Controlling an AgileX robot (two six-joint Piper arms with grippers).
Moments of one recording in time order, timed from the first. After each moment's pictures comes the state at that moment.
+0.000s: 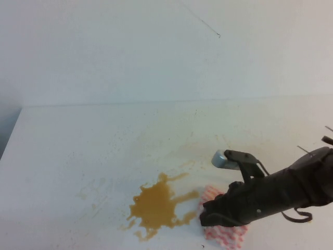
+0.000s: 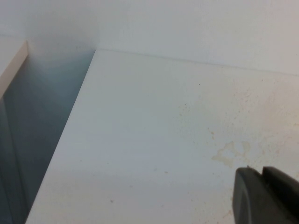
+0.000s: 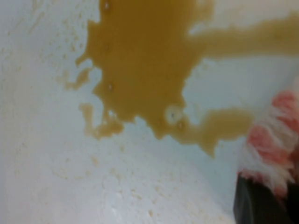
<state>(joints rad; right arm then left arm) 0.46 1.89 -0.85 1.37 0.57 -1.04 -0.04 0.00 0.00 0.00 0.30 -0.27</state>
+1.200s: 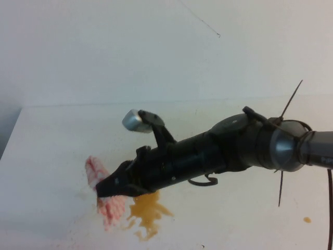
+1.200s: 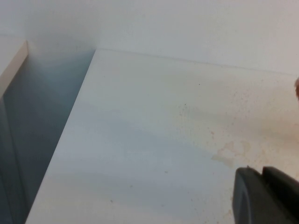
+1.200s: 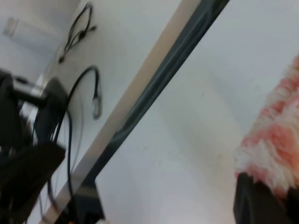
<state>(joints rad) 0.68 2.05 -1.34 1.59 0.81 -1.14 -0.04 0.00 0.00 0.00 0.30 -0.27</state>
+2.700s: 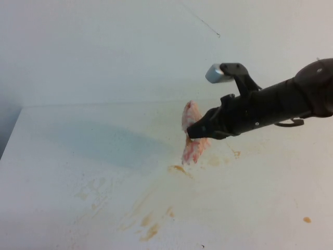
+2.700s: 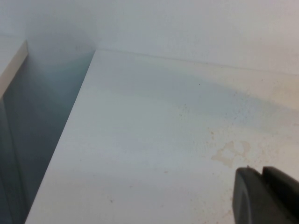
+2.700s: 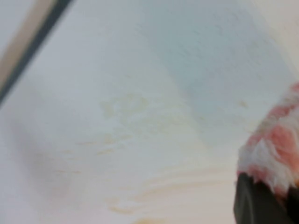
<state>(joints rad) 0.34 1.96 -1.35 1.15 0.78 -1.05 -0.04 0.00 0.00 0.00 0.31 -0.27</state>
